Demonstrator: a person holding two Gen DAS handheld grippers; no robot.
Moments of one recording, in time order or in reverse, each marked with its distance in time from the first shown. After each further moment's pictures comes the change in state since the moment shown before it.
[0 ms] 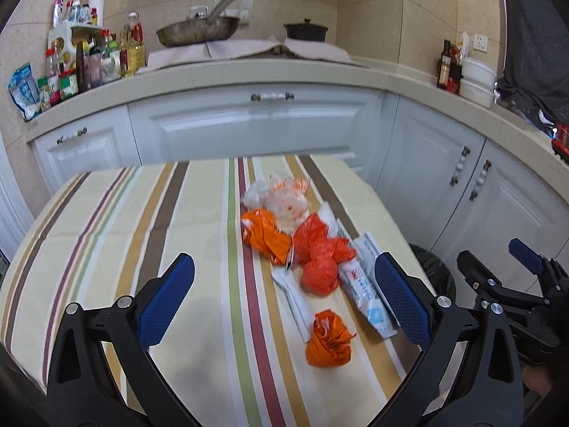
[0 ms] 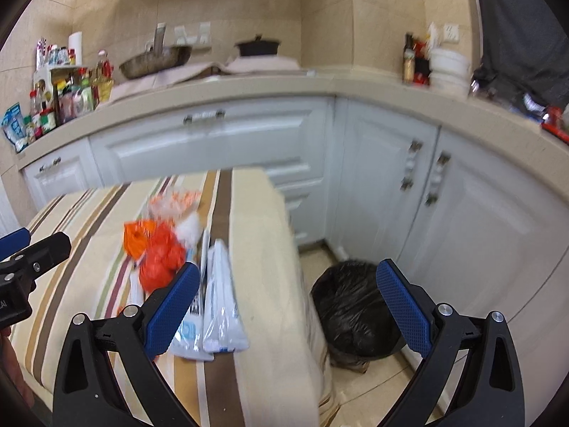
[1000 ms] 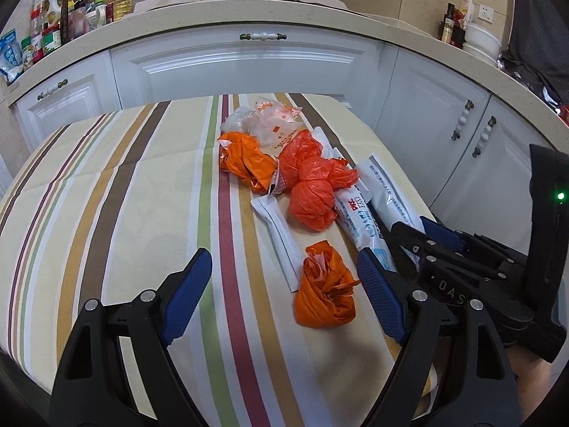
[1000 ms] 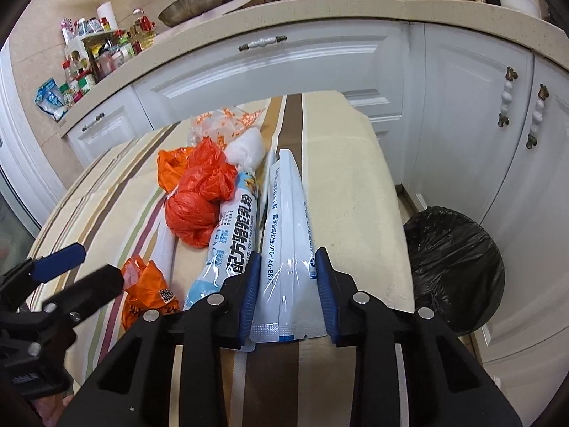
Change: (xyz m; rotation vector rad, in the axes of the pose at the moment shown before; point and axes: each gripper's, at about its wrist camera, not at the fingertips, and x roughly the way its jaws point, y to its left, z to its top) left arm 0.041 -0.007 -0.048 -0.014 0.155 -0.043; right arm 0.066 0.026 -0.036 -0.020 0.199 0.288
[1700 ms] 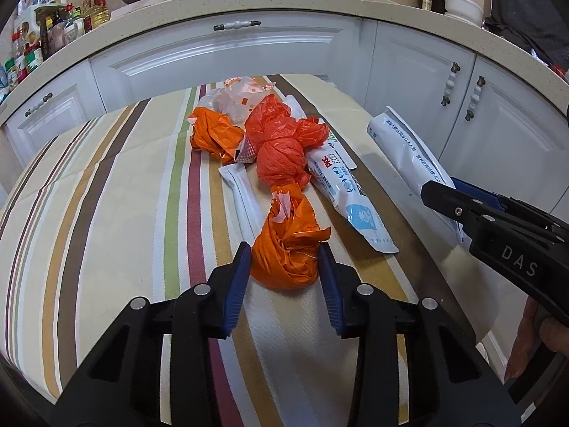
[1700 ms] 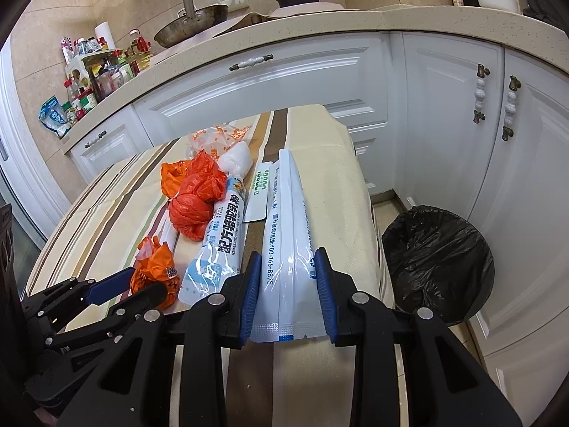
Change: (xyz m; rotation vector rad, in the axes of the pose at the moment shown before) left arm 0.017 -0.026 -0.027 0.097 0.026 0.007; right arm -0.029 -0.015 -0.014 0.039 -0.051 -0.001
